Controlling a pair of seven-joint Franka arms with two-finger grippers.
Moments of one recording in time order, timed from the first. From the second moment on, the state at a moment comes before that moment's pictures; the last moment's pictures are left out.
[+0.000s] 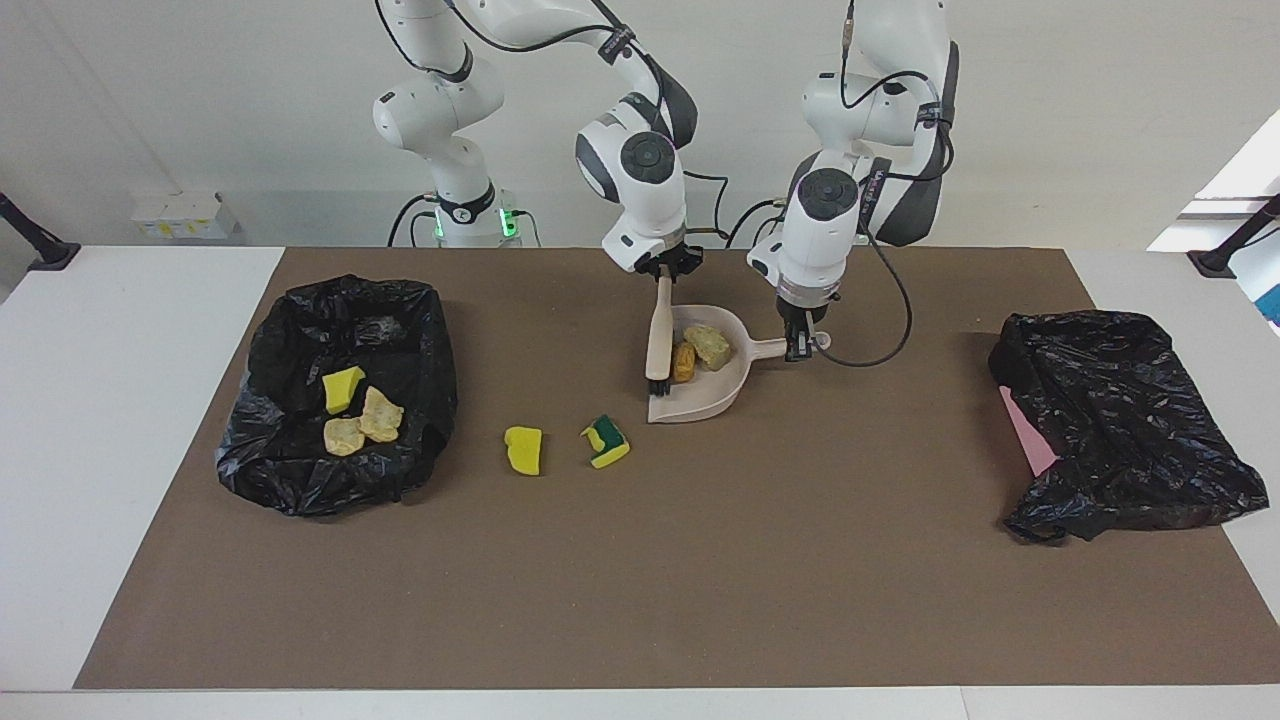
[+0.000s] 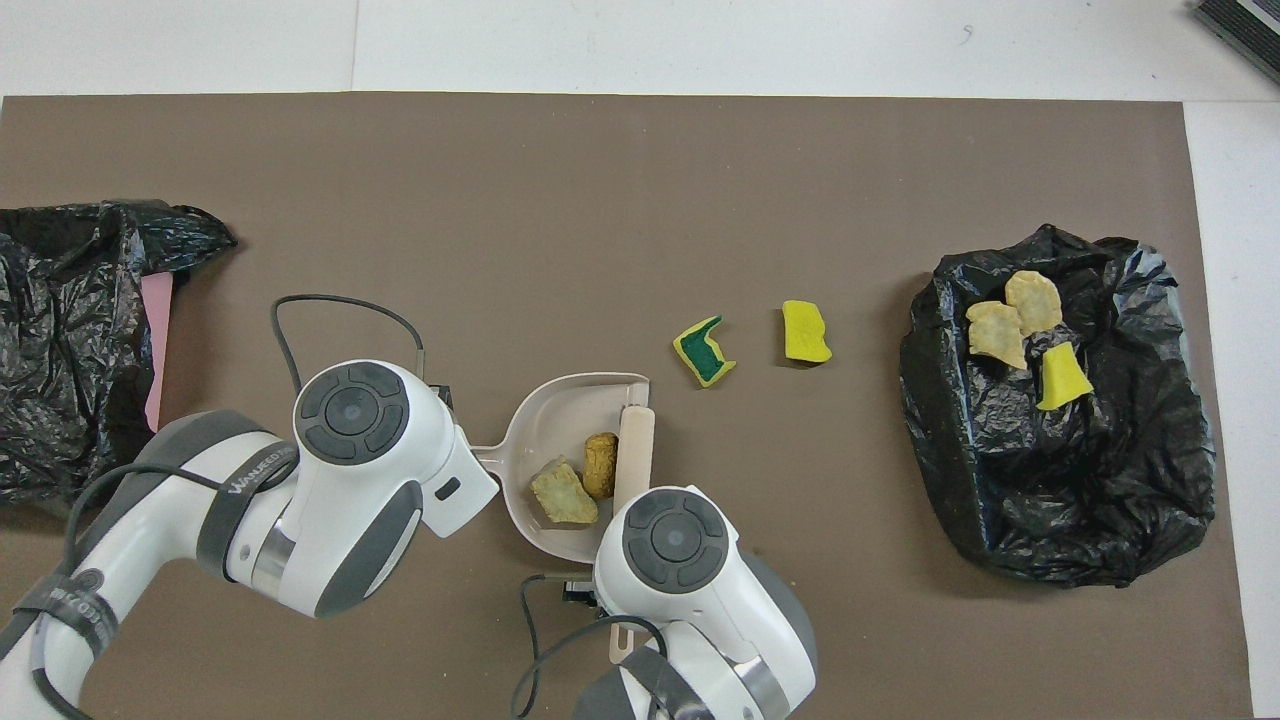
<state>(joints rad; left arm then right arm) -0.41 0.01 -0.08 -2.22 0.07 2.15 1.15 0.69 0.09 0.11 -2.12 0.26 2.05 0.71</state>
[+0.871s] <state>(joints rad) -0.40 0.01 -0.06 -2.22 0.07 2.16 0.91 0.39 0.29 0.09 -1.79 -0.15 1.77 0.59</state>
